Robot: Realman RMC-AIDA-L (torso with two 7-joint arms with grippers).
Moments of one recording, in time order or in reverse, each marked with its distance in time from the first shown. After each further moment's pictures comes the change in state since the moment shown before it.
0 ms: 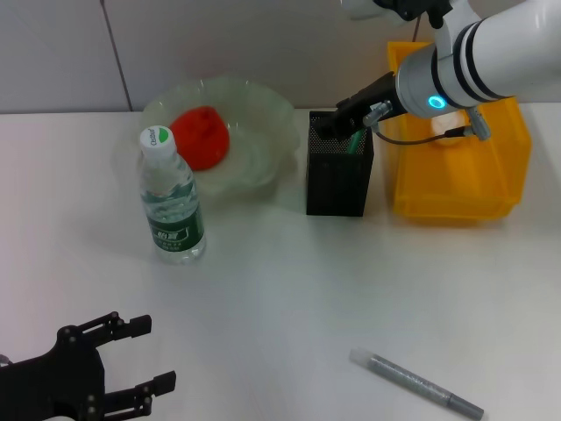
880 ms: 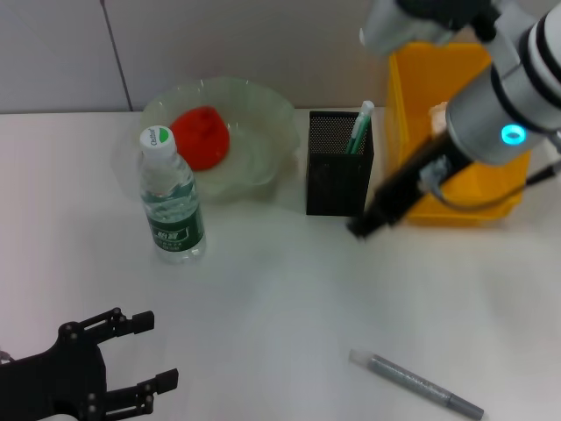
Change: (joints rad) left arm -0.002 0.000 0.000 0.000 -0.011 0.018 0.008; right arm -0.049 -0.001 0.010 -0.454 -0.009 -0.731 0.110
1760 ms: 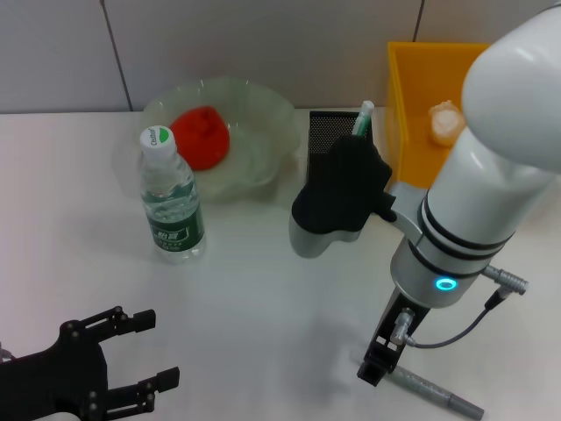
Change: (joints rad) left arm -0.005 0.000 0.000 0.000 -0.001 0.005 -0.004; right arm 0.021 0.009 -0.431 0.306 0.044 0.128 0.057
